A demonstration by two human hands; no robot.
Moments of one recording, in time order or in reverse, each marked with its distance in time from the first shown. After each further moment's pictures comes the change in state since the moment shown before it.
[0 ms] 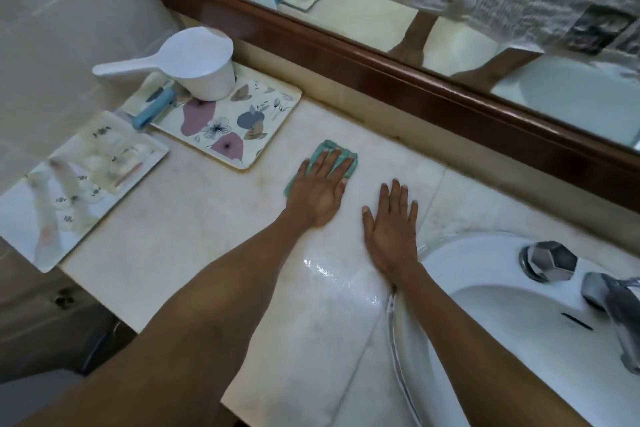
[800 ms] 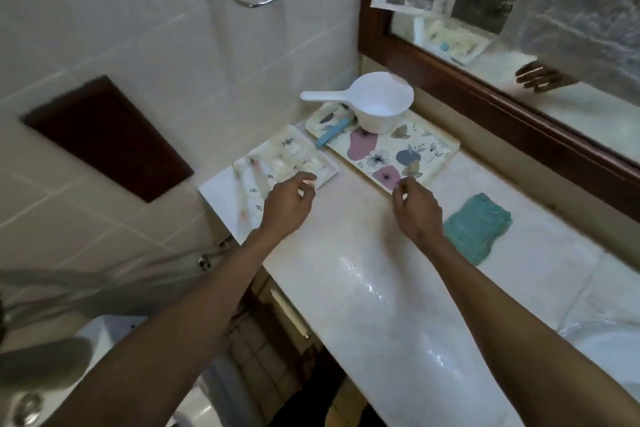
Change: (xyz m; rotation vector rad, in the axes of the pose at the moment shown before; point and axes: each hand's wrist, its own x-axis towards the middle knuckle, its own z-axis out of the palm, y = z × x) left_hand -0.179 -0.256 -0.198 -0.511 0.240 -0.630; right_hand 0.039 -0.285 -0.028 0.322 -0.003 -0.189
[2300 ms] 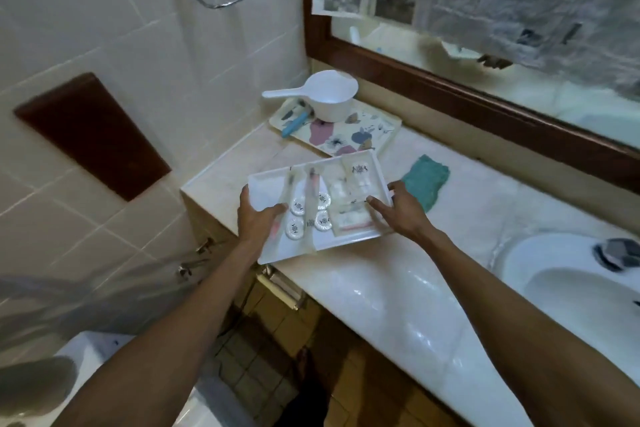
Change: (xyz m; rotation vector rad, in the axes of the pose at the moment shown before) left_hand -0.095 -0.026 0.001 -0.589 0.001 -0.364; right_hand -0.118 0.029 -0.046 0.166 -0.164 0.177
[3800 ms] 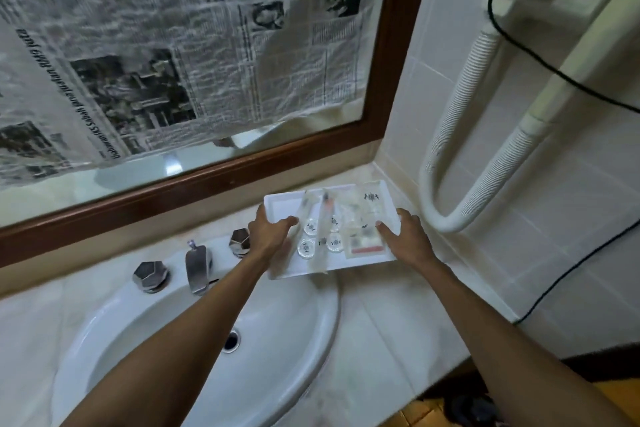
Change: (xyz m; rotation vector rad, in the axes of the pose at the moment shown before) left_hand -0.523 0.032 0.712 0.518 -1.018 0.343; right_hand -0.477 0.534 -0.432 0.178 0.838 0.908
